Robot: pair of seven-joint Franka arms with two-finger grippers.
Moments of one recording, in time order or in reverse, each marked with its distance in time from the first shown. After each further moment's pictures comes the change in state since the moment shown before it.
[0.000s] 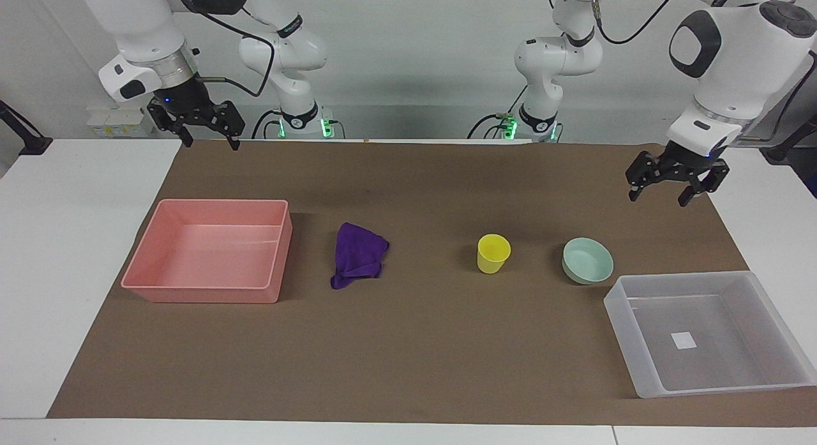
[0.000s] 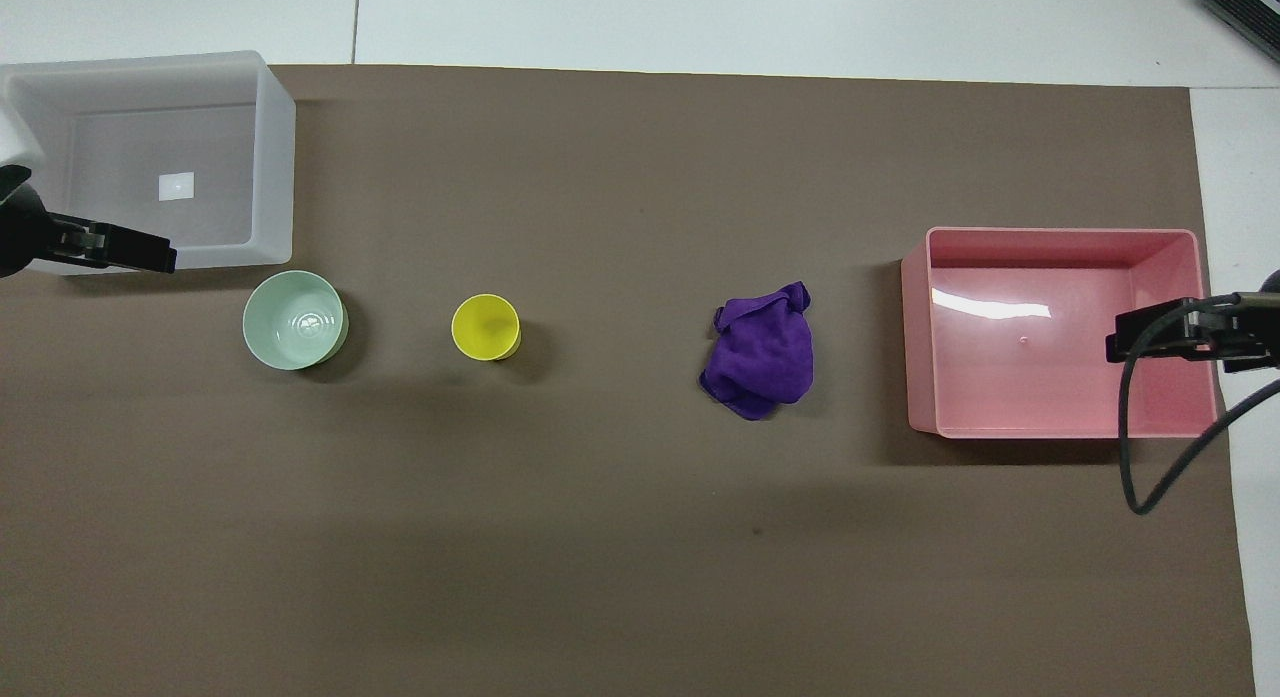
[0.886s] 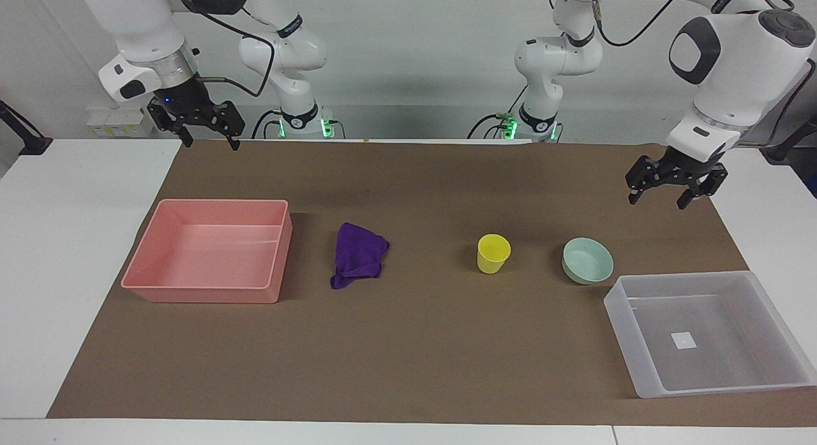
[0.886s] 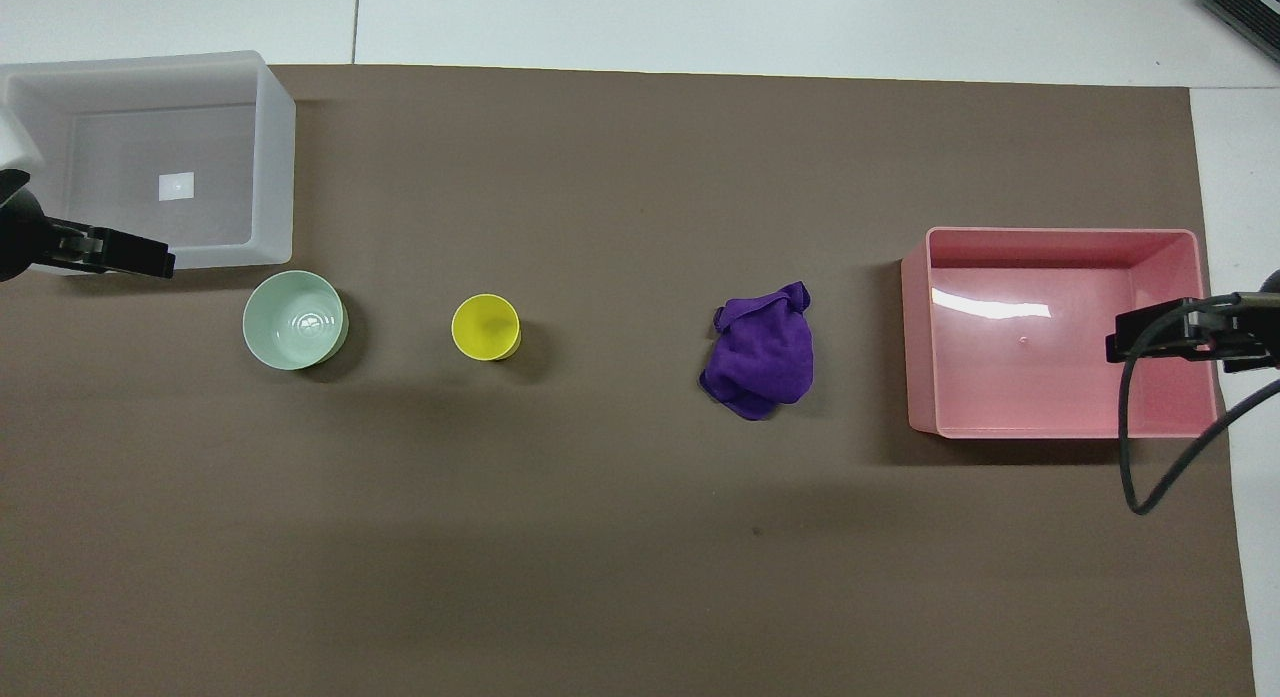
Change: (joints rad) left arm 0.006 -0.011 -0.006 0.002 0.000 -0.021 0.000; right arm 0.000 0.000 0.000 0.000 0.000 0.000 0.000
